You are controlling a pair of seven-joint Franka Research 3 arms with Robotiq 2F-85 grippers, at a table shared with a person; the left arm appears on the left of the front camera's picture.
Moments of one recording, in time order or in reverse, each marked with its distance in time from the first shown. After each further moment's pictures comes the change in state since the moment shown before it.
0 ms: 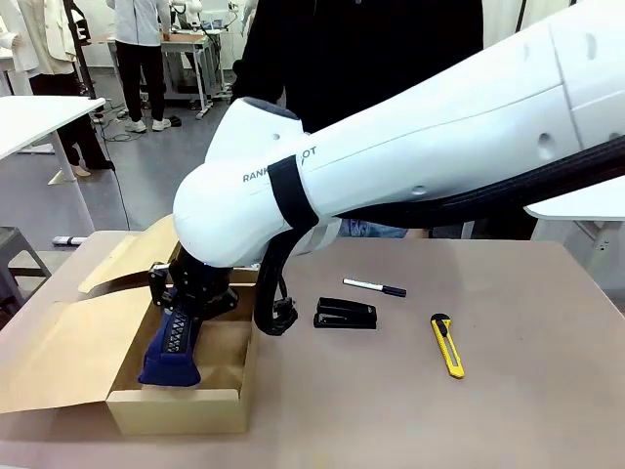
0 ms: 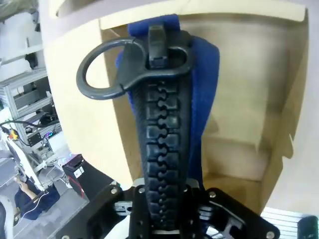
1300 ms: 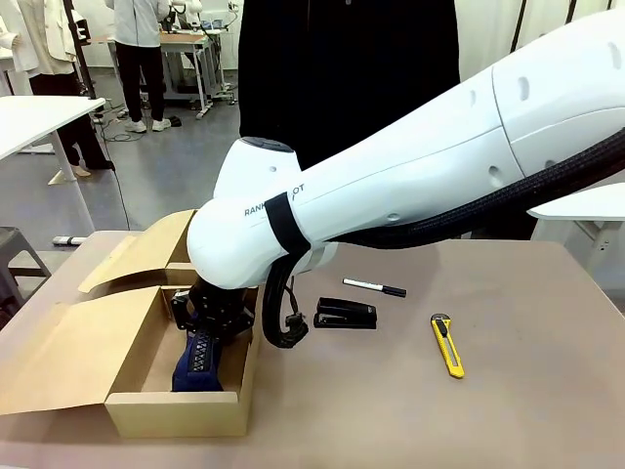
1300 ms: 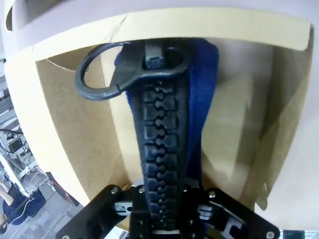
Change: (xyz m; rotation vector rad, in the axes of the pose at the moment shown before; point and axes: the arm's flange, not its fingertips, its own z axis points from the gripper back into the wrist) left arm 0.000 0.000 0.000 0.000 0.000 0.000; right arm 0.021 -0.026 -0.039 -0.098 0.021 0.005
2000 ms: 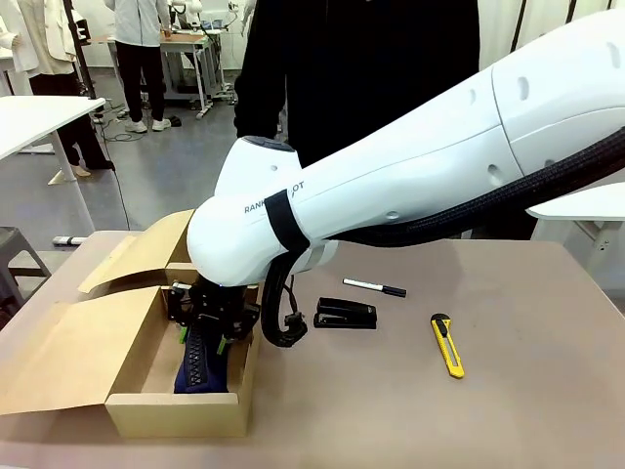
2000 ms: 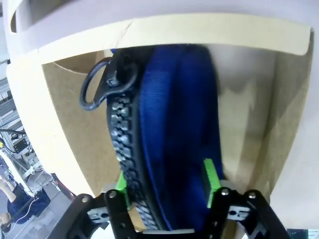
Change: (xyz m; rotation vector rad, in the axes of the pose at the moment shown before) left arm 0.000 0.000 0.000 0.000 0.000 0.000; right arm 0.002 0.001 0.005 0.023 0.003 -0.015
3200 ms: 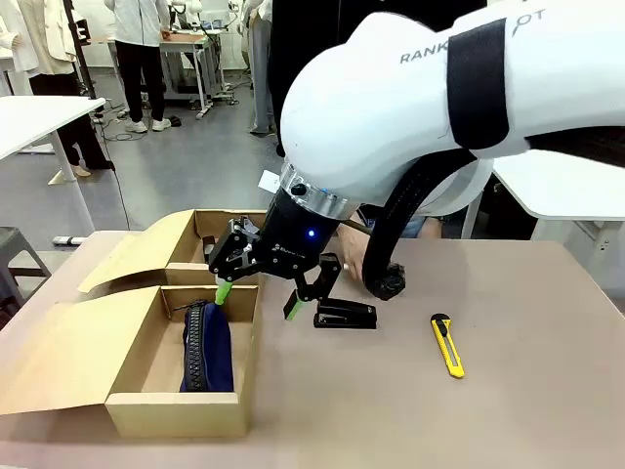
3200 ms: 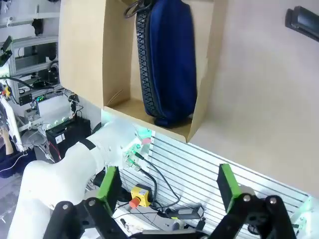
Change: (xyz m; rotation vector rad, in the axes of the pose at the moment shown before) left arm 0.000 0.000 0.000 0.000 0.000 0.000; right arm -0.085 -0.067 0.157 0.086 -0.011 0.227
